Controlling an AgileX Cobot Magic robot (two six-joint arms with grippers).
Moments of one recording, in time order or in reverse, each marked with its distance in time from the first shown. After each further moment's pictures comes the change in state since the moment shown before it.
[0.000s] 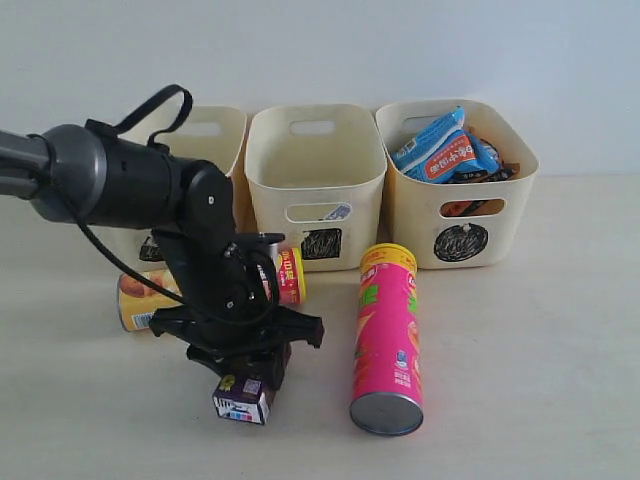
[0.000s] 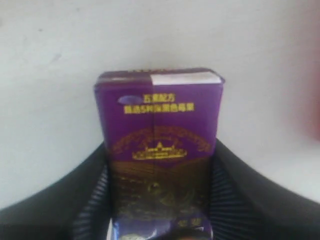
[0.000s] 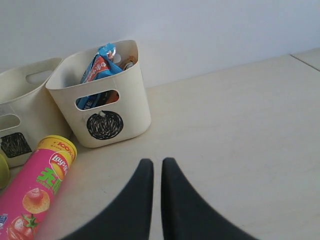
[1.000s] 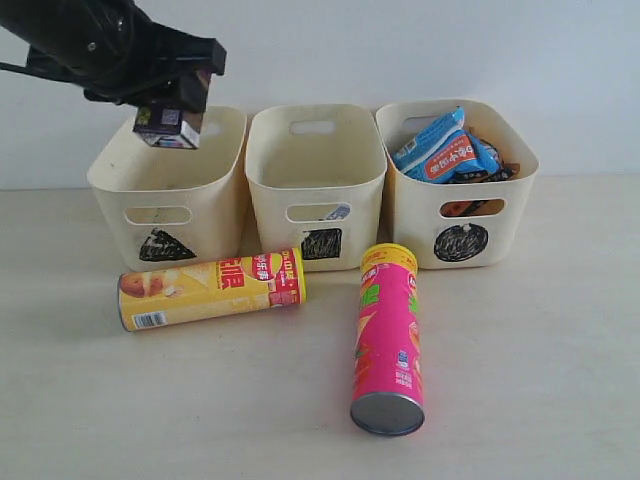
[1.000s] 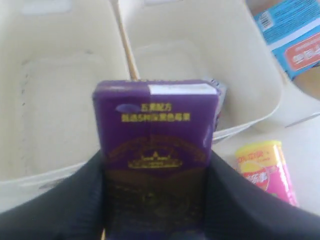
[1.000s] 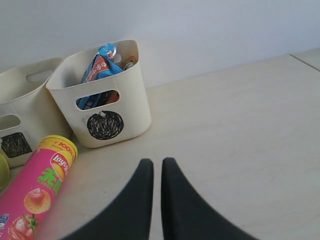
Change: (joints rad) left arm 0.177 -0.353 -0.214 0.190 -0.122 0.062; right arm 0.000 0.000 0.000 0.000 0.000 0.000
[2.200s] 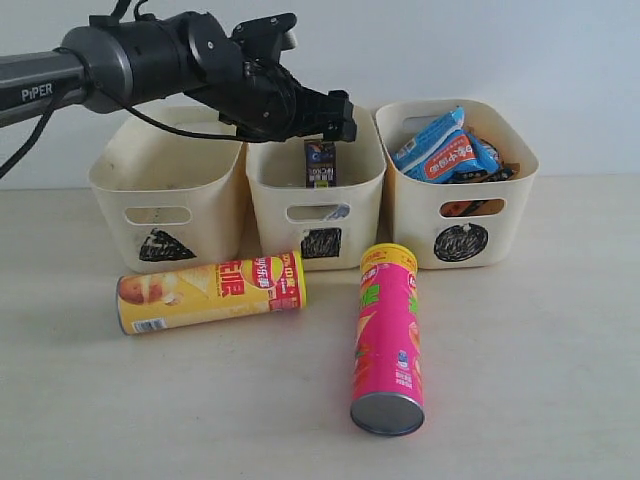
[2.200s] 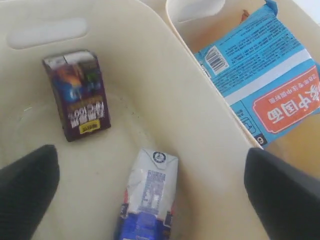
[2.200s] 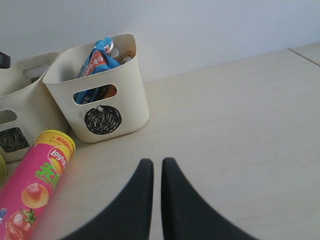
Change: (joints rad) left arm -0.038 0.604 -0.514 -0.368 -0.158 0.331; right arm 0.000 0.000 0.000 0.000 0.017 0.000
